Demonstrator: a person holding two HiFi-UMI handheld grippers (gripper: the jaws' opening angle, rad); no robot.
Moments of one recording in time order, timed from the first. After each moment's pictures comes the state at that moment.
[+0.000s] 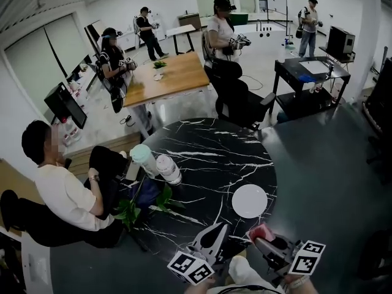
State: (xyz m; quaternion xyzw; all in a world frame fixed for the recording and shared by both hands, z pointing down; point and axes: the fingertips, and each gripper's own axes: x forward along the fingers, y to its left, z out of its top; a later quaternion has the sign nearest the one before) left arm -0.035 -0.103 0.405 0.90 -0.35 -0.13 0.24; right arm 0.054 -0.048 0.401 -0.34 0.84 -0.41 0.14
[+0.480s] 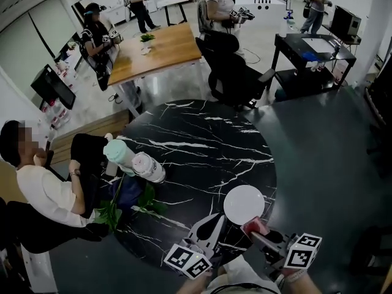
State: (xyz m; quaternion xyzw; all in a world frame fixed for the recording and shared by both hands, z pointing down) left arm -0.005 -0.190 0.467 0.89 -0.37 -0.10 0.26; right arm 0.077 -0.130 0.476 -0.34 0.82 -0.46 0.07
